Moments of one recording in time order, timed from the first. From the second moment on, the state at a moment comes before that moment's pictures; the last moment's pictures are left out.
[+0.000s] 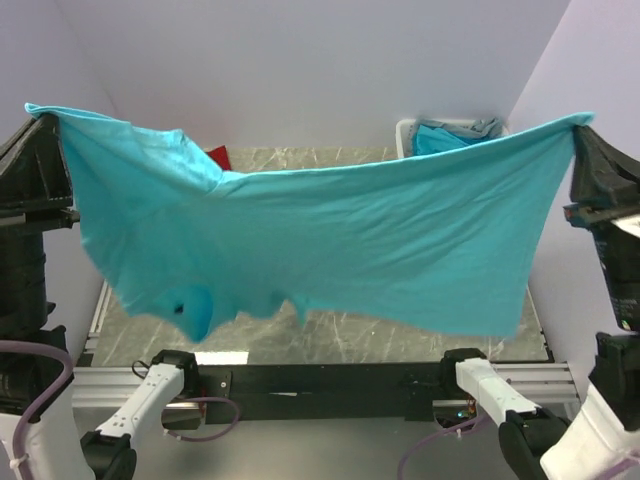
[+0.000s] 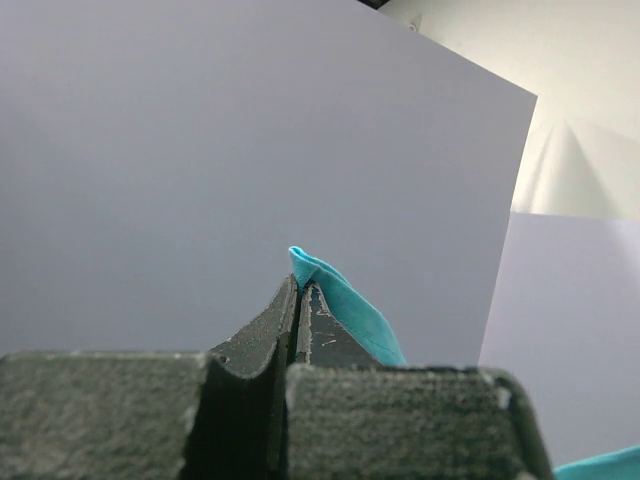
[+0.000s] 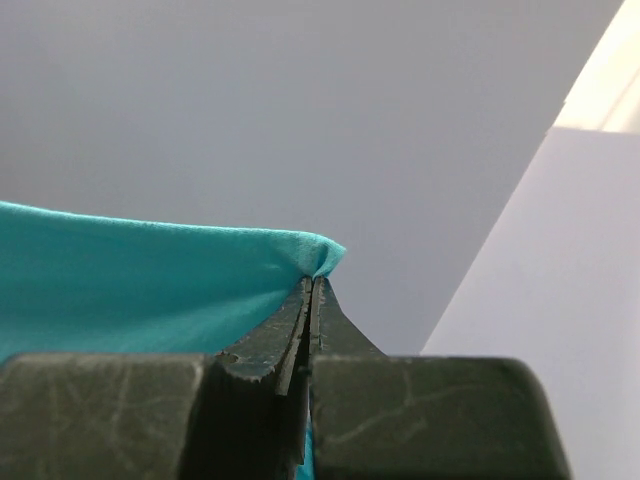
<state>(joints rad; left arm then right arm) -0.13 0.78 1.76 -0.13 0.05 -0.36 0.06 0.93 2.11 -0.64 -0.20 -0.36</state>
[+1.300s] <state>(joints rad) 0.15 1.79 1.22 0.02 0.08 -0.51 0.21 1.90 1.40 -0.02 -0.08 -0.30</state>
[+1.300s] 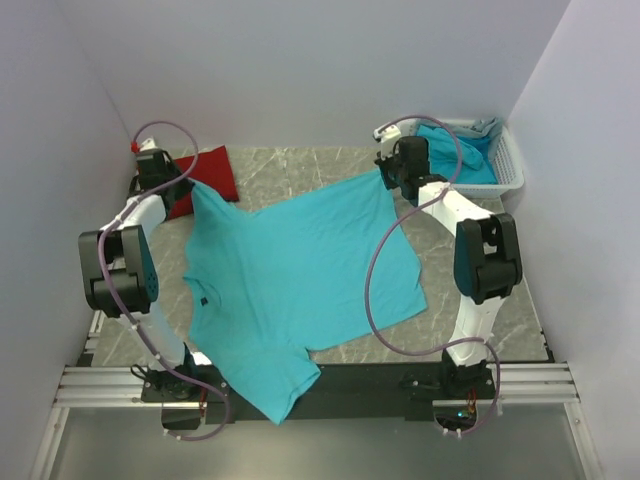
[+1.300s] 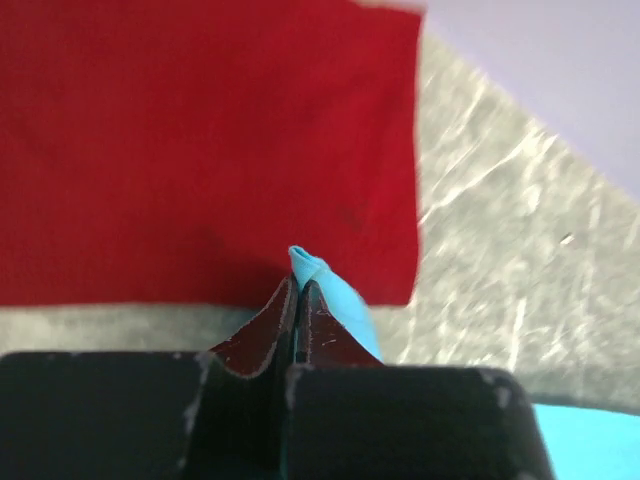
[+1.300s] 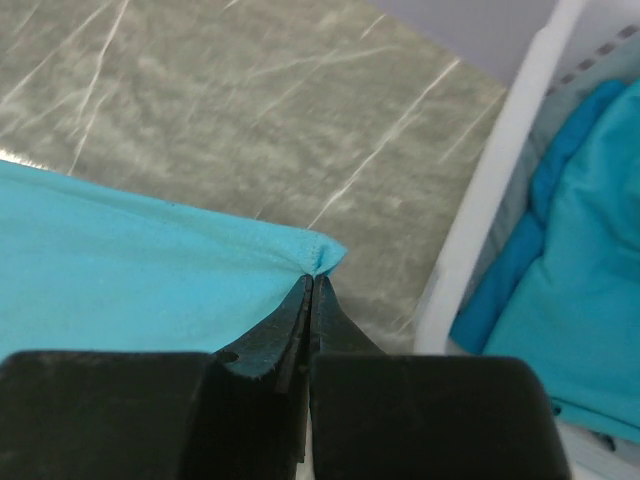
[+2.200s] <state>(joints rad) 0.17 1.78 1.25 0.07 0.22 -0.48 0.19 2.00 1.50 0.00 -0.06 -0.26</state>
